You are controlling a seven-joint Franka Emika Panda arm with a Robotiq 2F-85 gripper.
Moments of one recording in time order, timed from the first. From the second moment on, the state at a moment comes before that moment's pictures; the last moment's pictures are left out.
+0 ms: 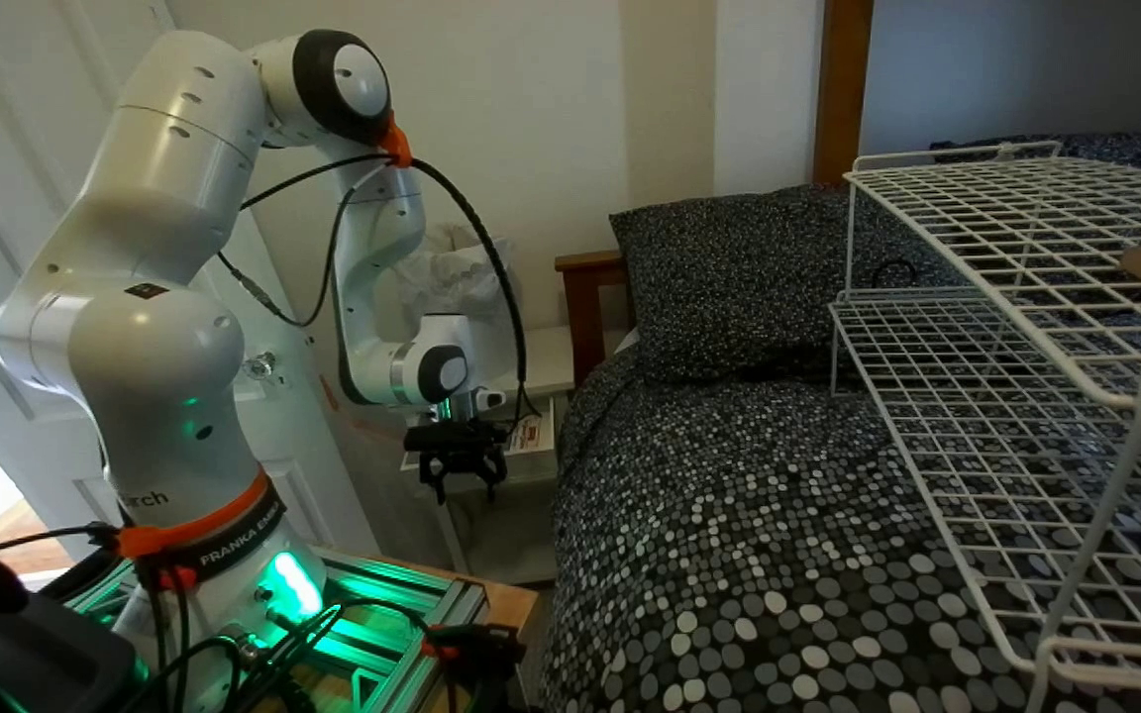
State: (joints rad) arm -0.06 0.71 -0.02 -2.52 -0.19 3.03 -0.26
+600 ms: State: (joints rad) arm -0.09 0.79 0.00 -2.52 -0.21 3.34 -0.28
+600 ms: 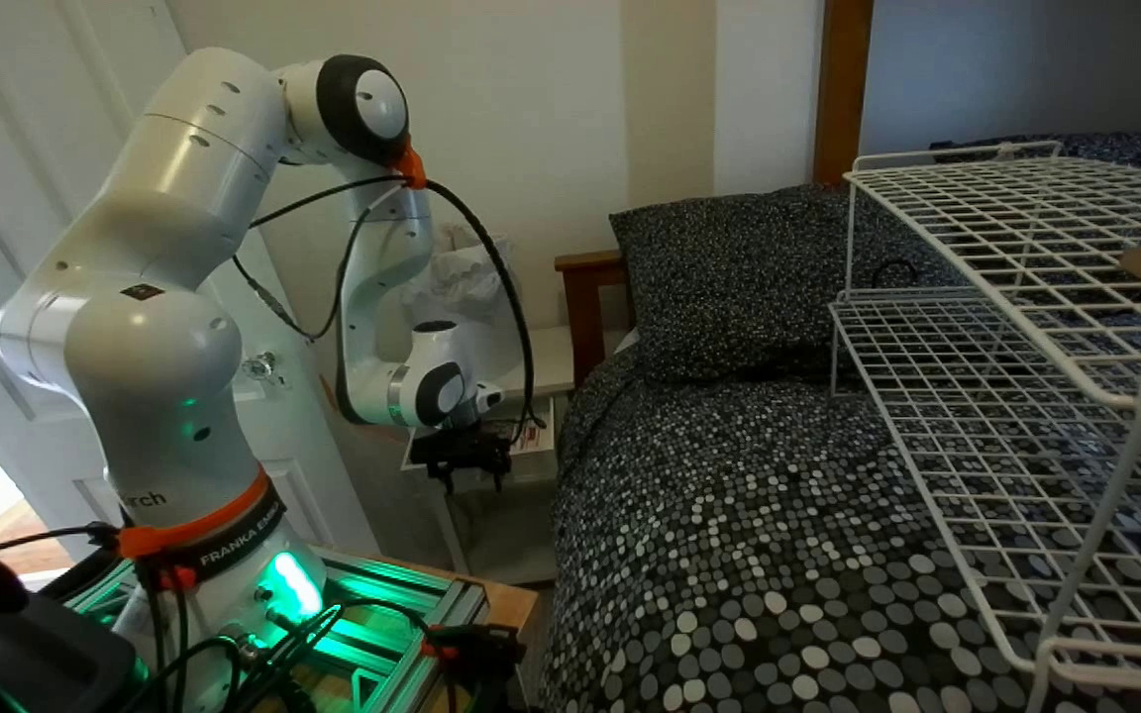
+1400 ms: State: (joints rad) arm -0.23 0.88 0.08 -2.51 -0.35 3.65 -0.28
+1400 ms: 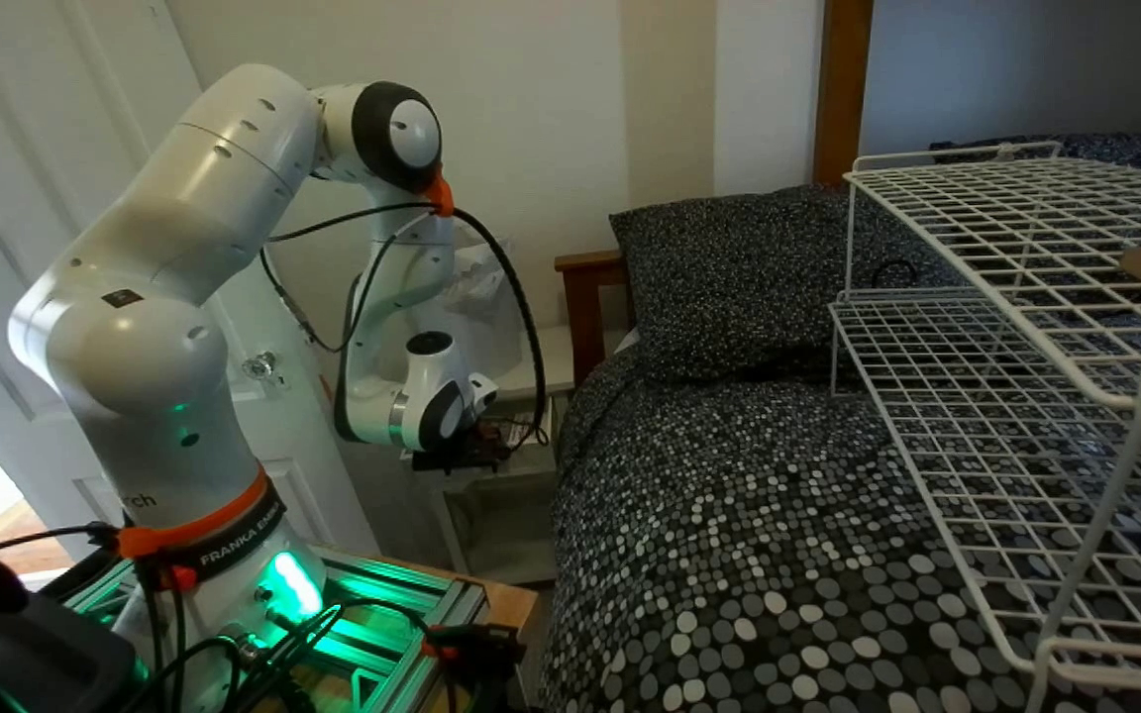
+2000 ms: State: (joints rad) arm -0.25 0.95 0.09 -2.41 -0.44 3.72 -0.25
